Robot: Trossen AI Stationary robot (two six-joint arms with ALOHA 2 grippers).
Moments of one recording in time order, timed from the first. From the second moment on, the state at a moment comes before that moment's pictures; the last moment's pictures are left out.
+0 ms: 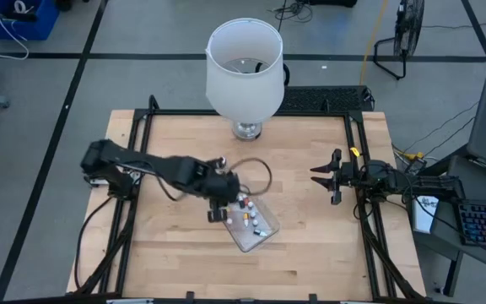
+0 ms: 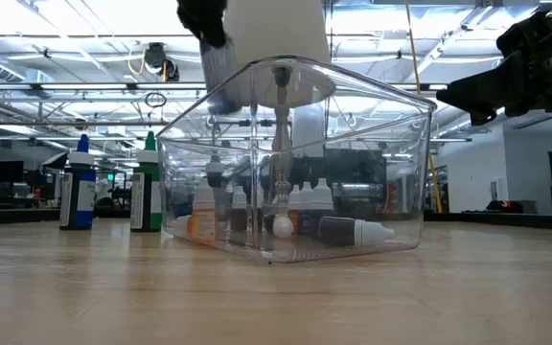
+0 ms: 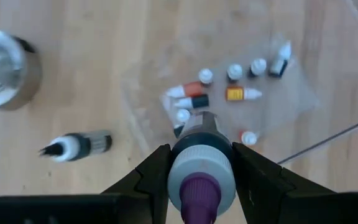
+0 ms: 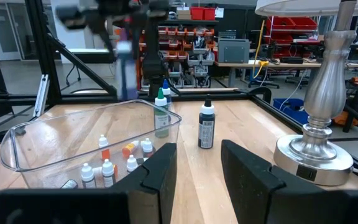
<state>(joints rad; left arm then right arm) -0.21 1.72 1.67 -1.14 -0.21 -0.27 -0.06 0.04 0.01 0.03 0.05 0.00</state>
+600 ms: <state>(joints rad) -0.22 1.95 1.68 -1.07 -0.16 -0.20 -0.06 0.04 0.01 0.03 0.05 0.00</state>
